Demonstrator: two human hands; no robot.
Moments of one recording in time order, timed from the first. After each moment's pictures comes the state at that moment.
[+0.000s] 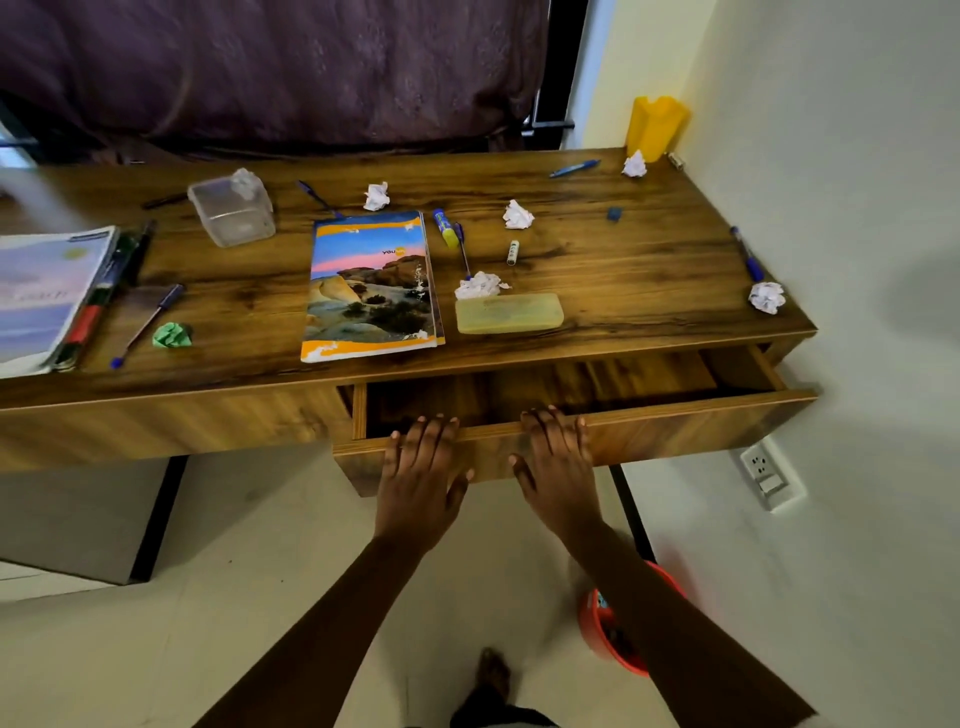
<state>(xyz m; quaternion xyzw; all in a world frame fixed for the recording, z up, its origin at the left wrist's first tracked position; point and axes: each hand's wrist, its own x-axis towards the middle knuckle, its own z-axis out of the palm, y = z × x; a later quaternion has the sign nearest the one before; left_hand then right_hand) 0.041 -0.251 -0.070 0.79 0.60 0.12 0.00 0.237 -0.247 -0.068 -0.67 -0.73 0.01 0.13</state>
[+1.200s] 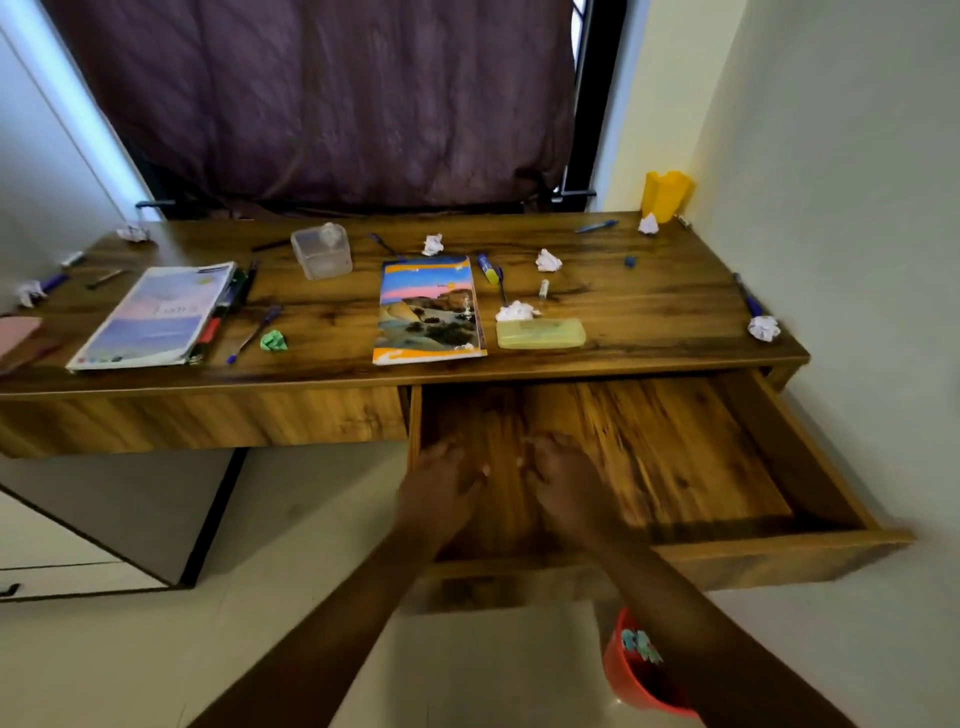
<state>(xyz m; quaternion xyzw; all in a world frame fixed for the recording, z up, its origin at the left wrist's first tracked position) 0.016 -0.328 0.013 0.73 0.63 0.19 0.19 0.198 -0.317 0.016 -0.63 -0.73 0.17 0.19</state>
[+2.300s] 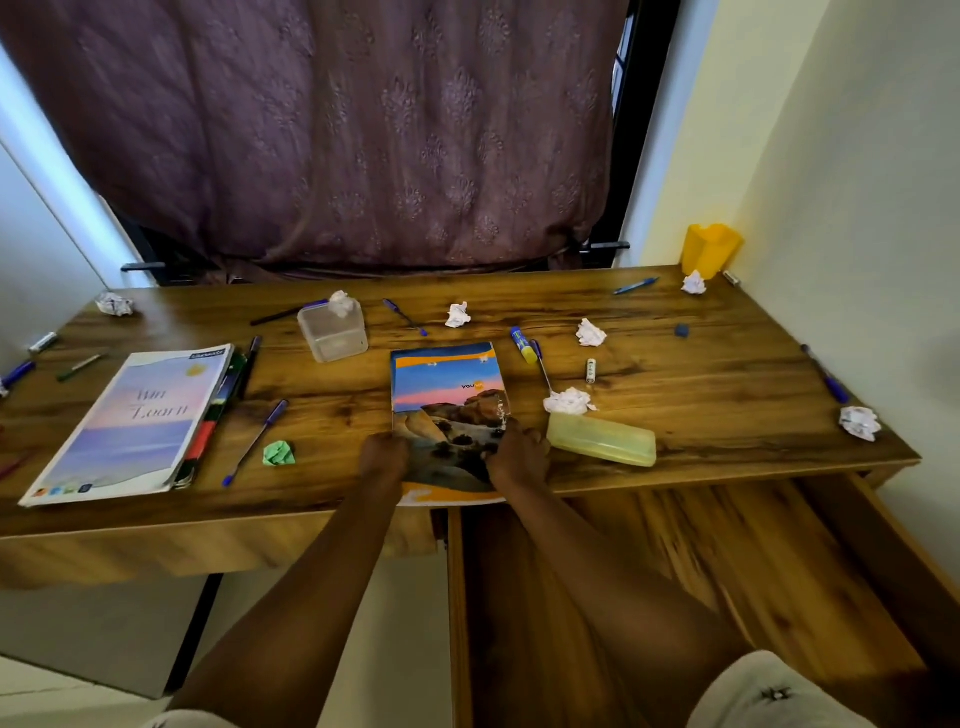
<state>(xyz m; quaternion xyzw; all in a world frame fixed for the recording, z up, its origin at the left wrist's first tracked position) -0.089 -0.071 0.027 0.43 0.79 0.31 0.32 0.067 -0.086 0.032 -0.77 -0.57 0.24 0.15</state>
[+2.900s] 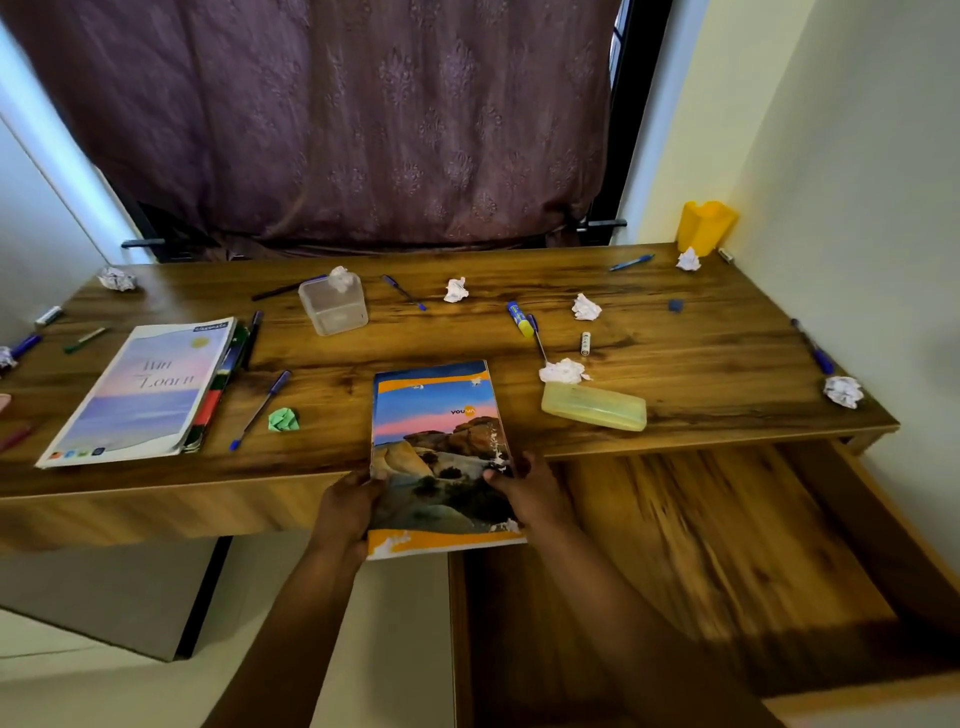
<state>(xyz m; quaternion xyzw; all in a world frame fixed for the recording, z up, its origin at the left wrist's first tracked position) -0.116 -0.187 0.023 0.26 0.66 0.46 0.54 0.083 -0.174 0.020 -0.69 -0.37 0.51 0.35</state>
